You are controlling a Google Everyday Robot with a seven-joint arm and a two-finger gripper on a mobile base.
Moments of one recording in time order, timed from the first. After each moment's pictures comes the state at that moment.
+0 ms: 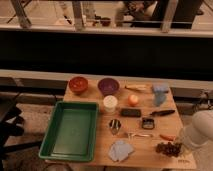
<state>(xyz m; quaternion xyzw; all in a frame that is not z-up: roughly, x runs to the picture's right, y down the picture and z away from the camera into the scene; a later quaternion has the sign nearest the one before) 0.361 0.277 0.678 -0.33 -0.06 -0.07 0.94</state>
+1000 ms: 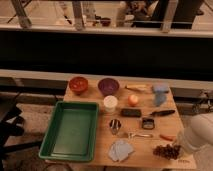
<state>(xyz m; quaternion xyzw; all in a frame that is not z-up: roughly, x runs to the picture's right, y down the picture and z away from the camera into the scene) 0.354 0.283 0.679 -0.33 -0.06 -0.09 0.94</state>
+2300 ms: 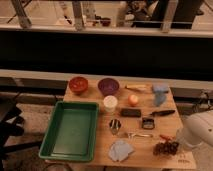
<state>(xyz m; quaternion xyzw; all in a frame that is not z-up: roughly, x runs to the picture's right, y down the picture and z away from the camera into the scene) 0.360 0.278 0.697 -0.32 -0.03 -0.09 0.94</state>
